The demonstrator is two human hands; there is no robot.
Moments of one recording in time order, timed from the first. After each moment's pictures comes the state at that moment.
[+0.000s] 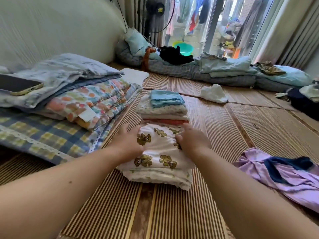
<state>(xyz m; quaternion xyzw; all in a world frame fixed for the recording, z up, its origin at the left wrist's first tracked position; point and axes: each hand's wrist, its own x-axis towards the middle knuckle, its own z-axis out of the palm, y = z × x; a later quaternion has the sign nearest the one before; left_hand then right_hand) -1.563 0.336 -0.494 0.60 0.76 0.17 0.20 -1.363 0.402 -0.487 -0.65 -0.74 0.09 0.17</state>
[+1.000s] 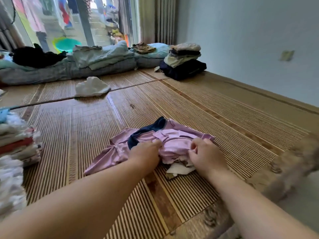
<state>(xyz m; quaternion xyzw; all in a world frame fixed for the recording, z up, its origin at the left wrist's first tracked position) -1.113 0.368 -0.527 0.88 0.47 0.03 0.08 -0.953 0.264 -0.518 -0.82 -0.53 0.06 0.22</state>
